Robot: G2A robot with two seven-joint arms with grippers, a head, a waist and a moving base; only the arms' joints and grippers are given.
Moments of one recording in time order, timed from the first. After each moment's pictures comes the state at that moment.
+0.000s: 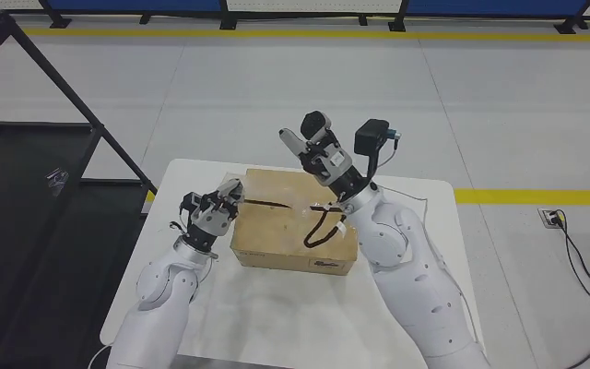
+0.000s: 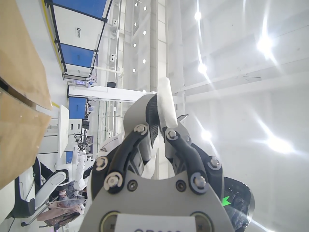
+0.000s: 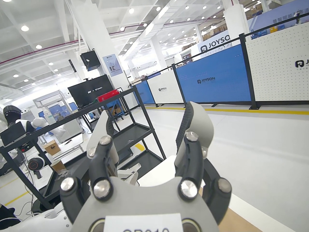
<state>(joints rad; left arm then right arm) 0.99 -1.28 -1.38 -1.37 -0.88 -0.18 -0.64 -0.66 -1.52 1.16 -1.37 -0.80 -0.43 -0.03</state>
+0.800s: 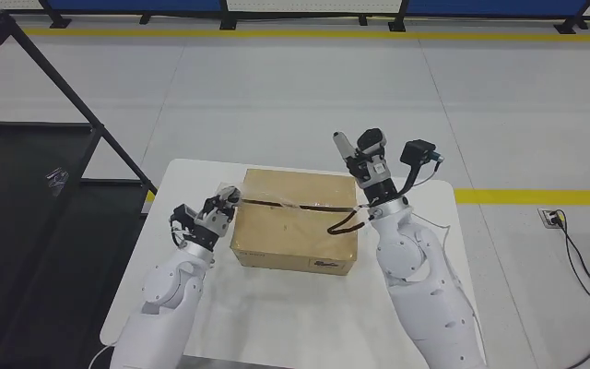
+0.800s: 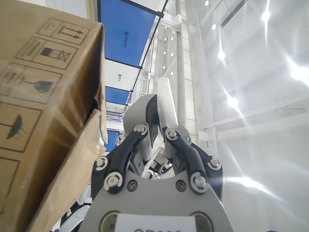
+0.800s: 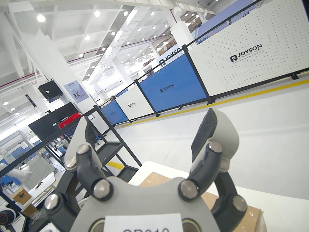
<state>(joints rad) 1.00 -1.29 -1.35 -1.35 -0.63 -0.12 -0.30 -0.79 -1.51 1.29 -1.39 -0.78 -0.28 -0.13</state>
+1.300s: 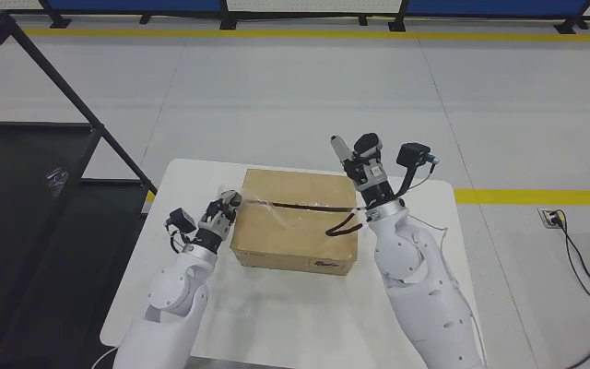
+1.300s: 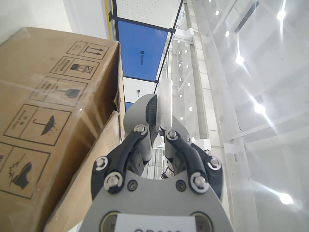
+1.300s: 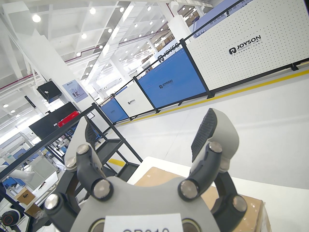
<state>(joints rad) 1.05 -1.29 -1.34 -1.45 -0.48 -0.07 -0.15 -0.79 -1.51 1.28 -1.37 -0.76 -0.28 -0.12</state>
